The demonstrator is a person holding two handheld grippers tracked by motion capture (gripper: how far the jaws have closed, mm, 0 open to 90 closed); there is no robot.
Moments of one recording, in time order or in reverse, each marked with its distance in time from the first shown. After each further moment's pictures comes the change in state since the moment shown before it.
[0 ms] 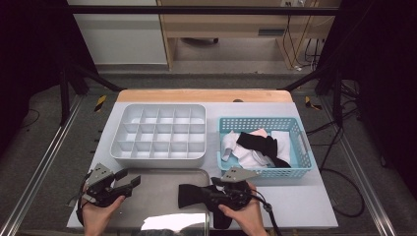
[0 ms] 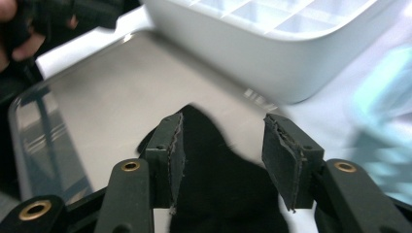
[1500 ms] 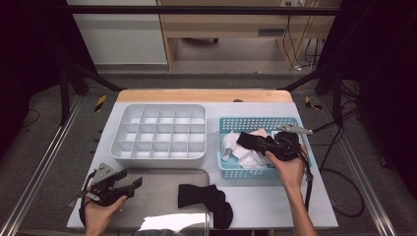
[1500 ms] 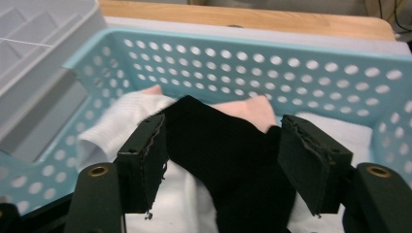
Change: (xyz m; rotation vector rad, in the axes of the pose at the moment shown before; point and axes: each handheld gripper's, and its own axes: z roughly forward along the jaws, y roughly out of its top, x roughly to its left) left arm 0.002 -0.003 0.009 0.053 0.028 0.006; right arm -0.153 0.033 -0.058 -0.025 -0.540 0.249
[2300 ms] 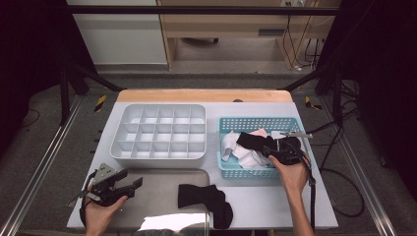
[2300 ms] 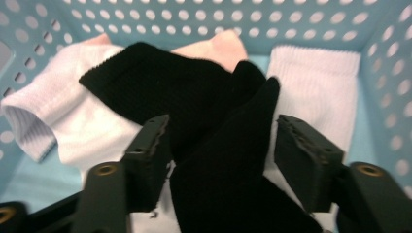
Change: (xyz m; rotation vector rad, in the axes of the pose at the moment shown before) left arm 0.000 -0.001 0.001 0.004 0.003 0.004; right arm -0.017 -0.024 0.017 0.146 -0.076 0.104
